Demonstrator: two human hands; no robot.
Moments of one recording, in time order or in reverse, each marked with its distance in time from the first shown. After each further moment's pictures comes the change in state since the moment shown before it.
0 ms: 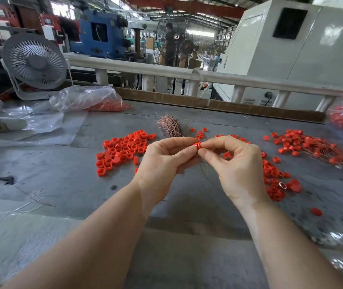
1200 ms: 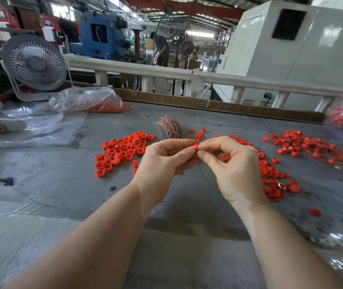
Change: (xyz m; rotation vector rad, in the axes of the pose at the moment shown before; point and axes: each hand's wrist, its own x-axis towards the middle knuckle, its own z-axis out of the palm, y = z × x) left_hand 0.002 -0.003 -0.003 0.001 -0.008 0.019; right_hand -0.001 -0.003 0.000 -0.059 -0.031 -0.031
